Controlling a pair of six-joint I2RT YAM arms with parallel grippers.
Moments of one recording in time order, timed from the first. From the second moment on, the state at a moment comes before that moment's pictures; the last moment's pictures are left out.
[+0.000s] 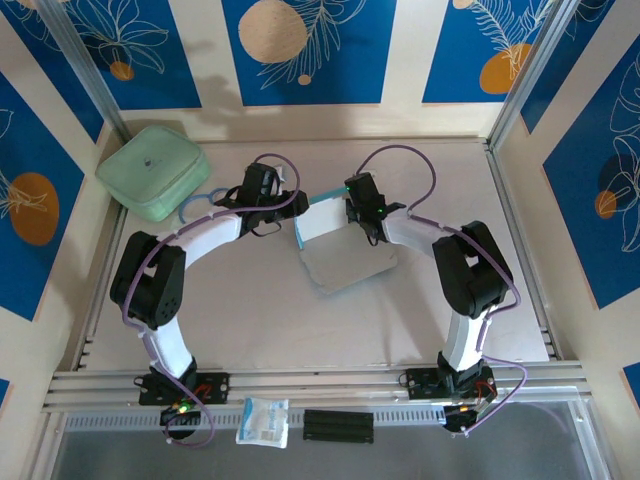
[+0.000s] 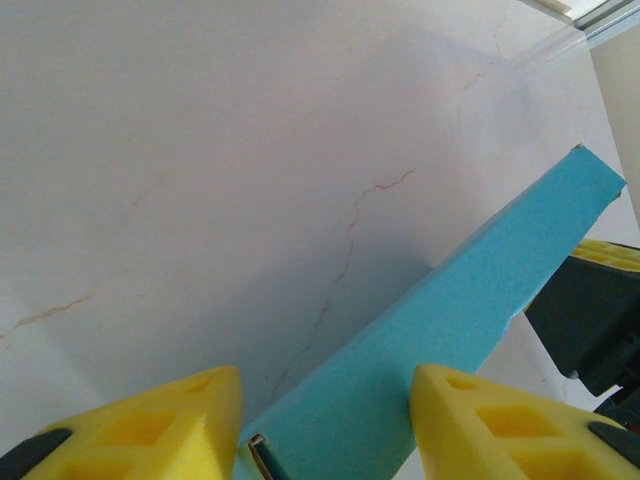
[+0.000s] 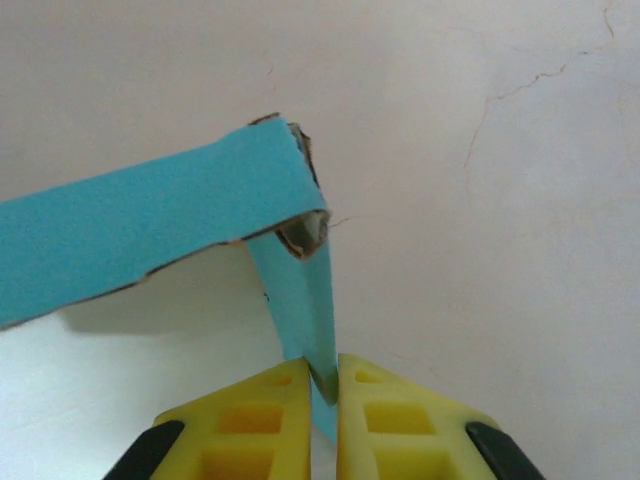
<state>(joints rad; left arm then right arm) -0.47 1.79 1.23 -0.13 0.24 -0.59 0.51 1.84 1.16 -0.12 0.38 0.31</state>
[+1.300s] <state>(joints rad) -0.48 1.79 1.21 -0.15 0.28 -0.59 0.39 1.68 1.01 -0.15 -0.15 0.24</state>
